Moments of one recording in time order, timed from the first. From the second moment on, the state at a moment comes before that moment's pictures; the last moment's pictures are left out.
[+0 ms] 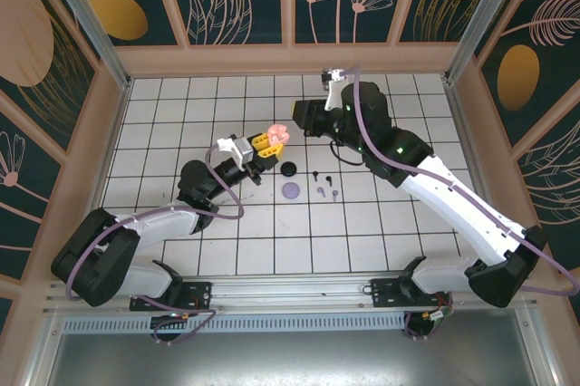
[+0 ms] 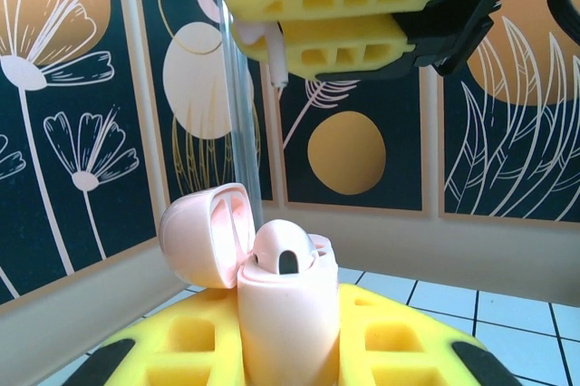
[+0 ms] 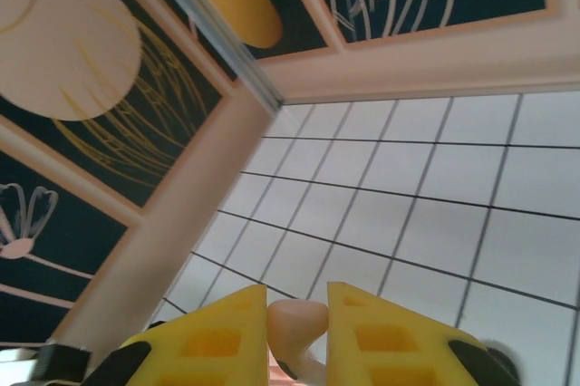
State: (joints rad) left arm -0.60 1.36 0.49 1.20 0.47 -0.08; right arm 0.79 1.27 1.37 -0.36 -0.03 0.55
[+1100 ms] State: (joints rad) left arm -0.61 1.39 0.52 1.22 0.47 -0.08; right arm 0.86 1.22 1.17 -0.14 -0.05 0.61
